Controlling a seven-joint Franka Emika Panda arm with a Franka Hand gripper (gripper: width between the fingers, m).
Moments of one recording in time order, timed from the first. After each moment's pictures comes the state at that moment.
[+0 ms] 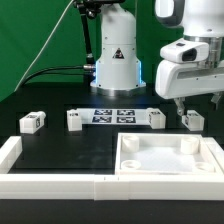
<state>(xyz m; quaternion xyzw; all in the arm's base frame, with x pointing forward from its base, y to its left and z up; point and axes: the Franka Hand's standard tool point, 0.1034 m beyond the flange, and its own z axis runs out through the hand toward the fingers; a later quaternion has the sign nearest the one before) 0.395 0.168 0.042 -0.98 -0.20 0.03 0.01</state>
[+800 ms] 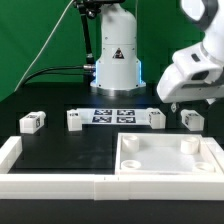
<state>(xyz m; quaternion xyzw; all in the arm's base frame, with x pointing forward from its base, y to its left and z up) 0.379 0.156 0.039 -0.93 -0.18 0.31 -0.07</state>
